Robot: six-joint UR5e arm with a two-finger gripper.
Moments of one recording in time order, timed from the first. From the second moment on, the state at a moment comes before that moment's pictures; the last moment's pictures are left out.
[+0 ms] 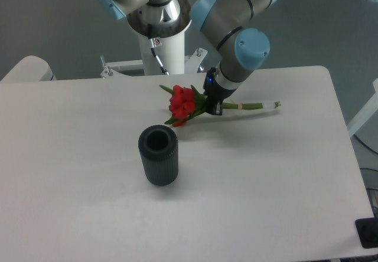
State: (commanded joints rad) arm 2.69 -1.73 -1.97 -1.25 1.42 2.20
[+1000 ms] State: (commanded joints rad) arm 2.69 -1.86 -1.64 -1.24 1.43 2.13
